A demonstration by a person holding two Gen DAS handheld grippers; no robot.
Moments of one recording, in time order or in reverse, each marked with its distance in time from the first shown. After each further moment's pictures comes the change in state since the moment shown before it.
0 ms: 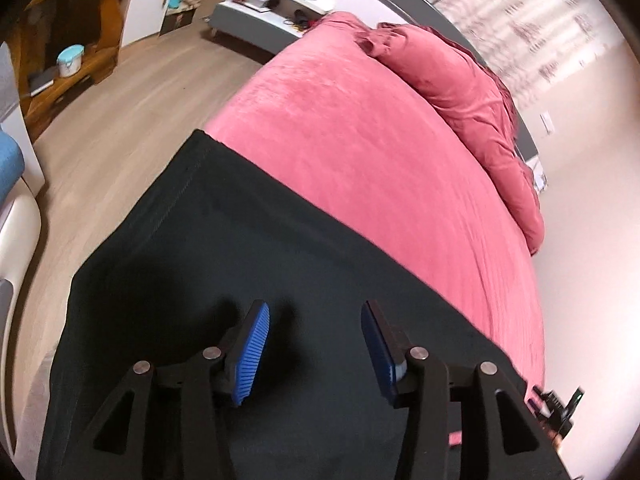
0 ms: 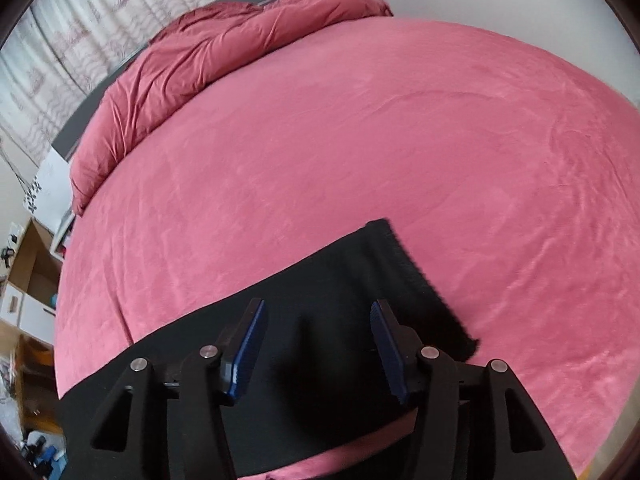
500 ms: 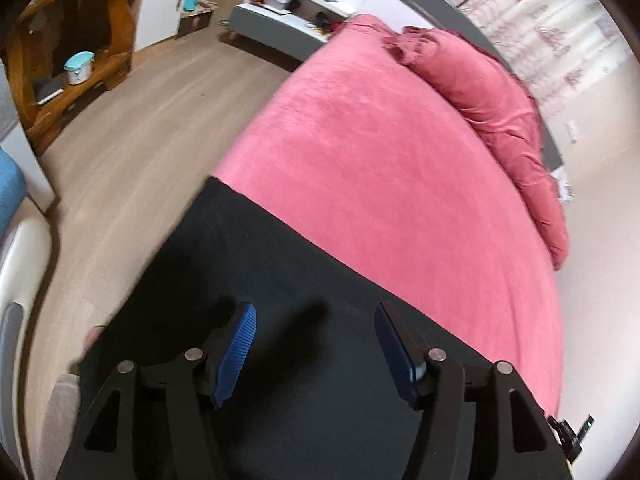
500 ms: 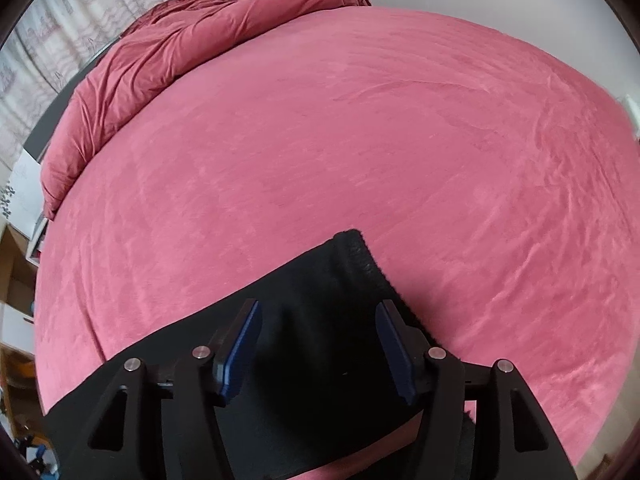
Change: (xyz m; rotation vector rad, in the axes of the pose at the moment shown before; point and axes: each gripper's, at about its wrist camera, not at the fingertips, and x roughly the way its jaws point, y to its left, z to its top) left arm 0.038 0.024 0.053 -0.016 -0.009 0.108; right arm 0.017 -0.012 0.024 0.041 0.034 -0.102
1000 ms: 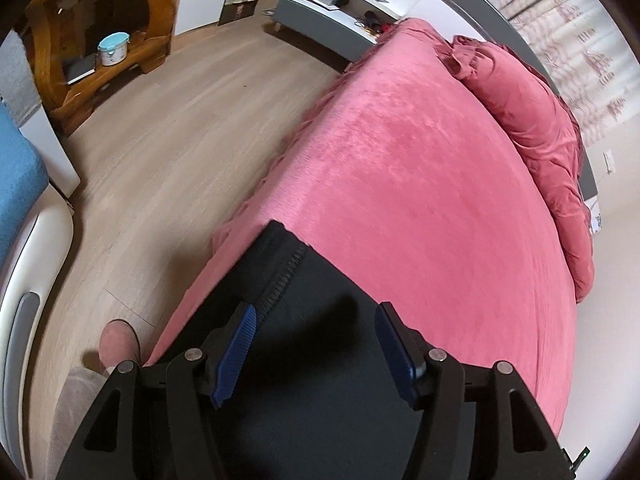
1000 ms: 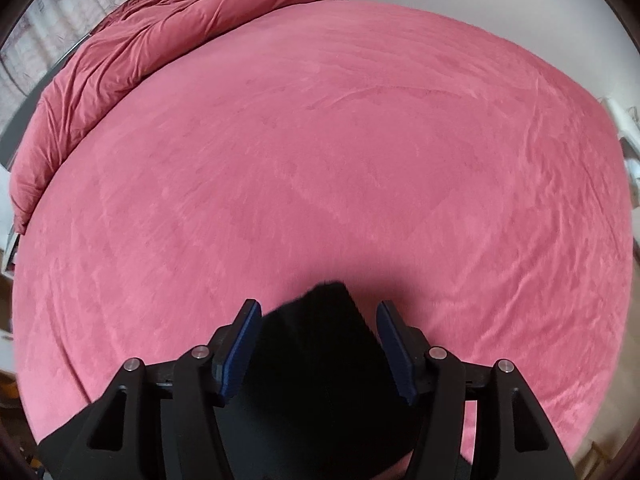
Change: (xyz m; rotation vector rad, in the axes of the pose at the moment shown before) left arm 0.020 0.034 0.037 -0.113 0.020 0.084; right arm 0.023 0.003 0.038 0.043 0.020 -0.106
